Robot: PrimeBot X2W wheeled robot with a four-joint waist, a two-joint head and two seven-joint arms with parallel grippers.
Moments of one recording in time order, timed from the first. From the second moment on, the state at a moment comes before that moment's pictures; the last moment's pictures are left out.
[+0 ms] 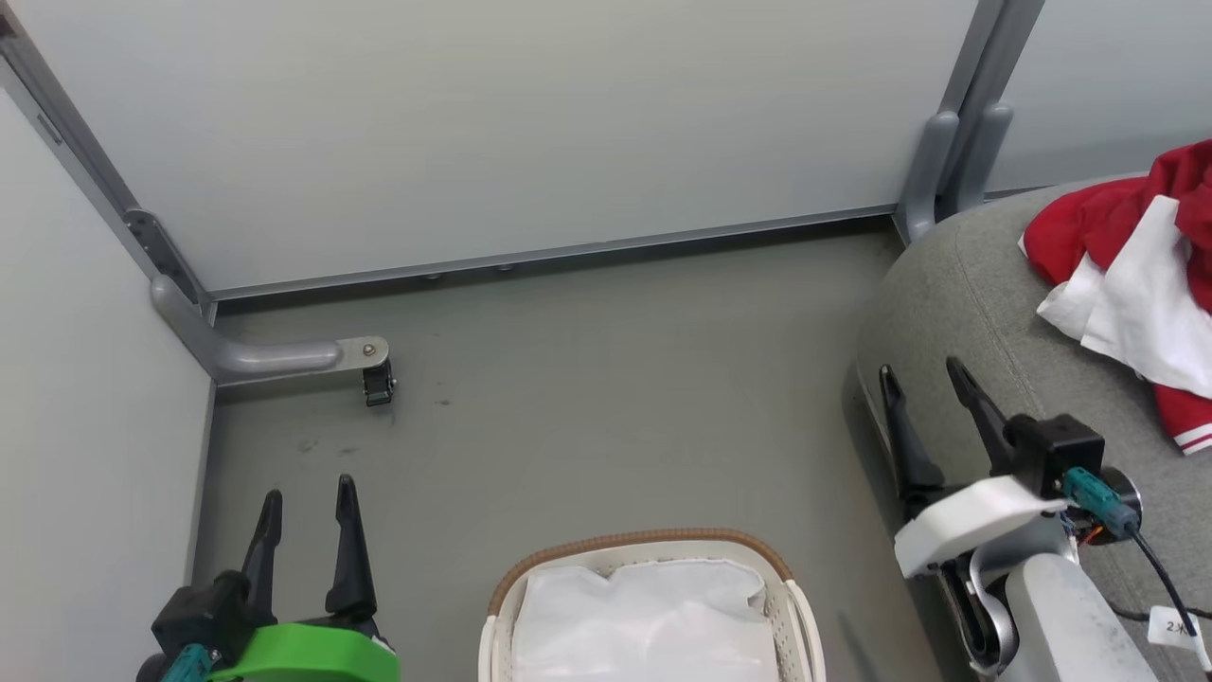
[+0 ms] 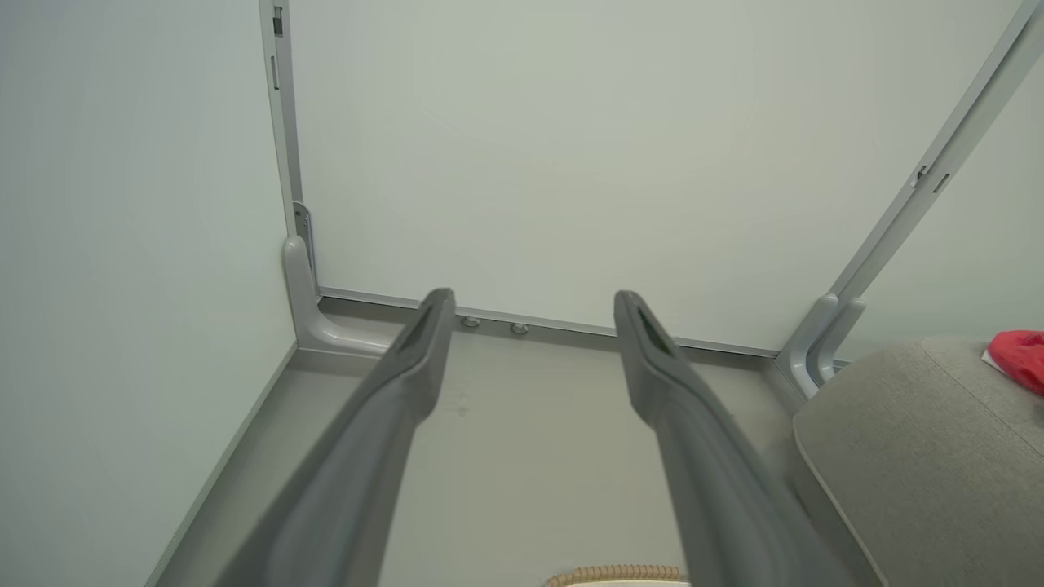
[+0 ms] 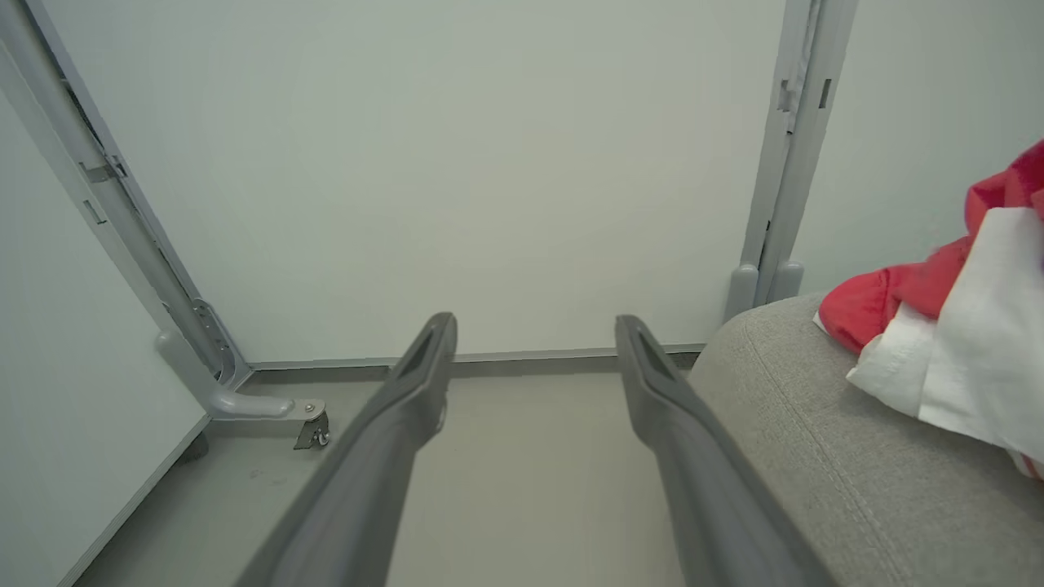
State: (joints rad) left arm 0.01 0.05 -0.06 0.21 -0.34 -0.07 -0.26; right arm -0.25 -0.05 0.02 0.37 0.17 0.13 -0.26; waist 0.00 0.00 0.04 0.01
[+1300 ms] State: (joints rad) left arm 0.06 0.05 -0.12 0.34 -0.38 -0.06 -0.26; right arm -0.08 -0.04 0.07 0.39 0.19 0.13 -0.25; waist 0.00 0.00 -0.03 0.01
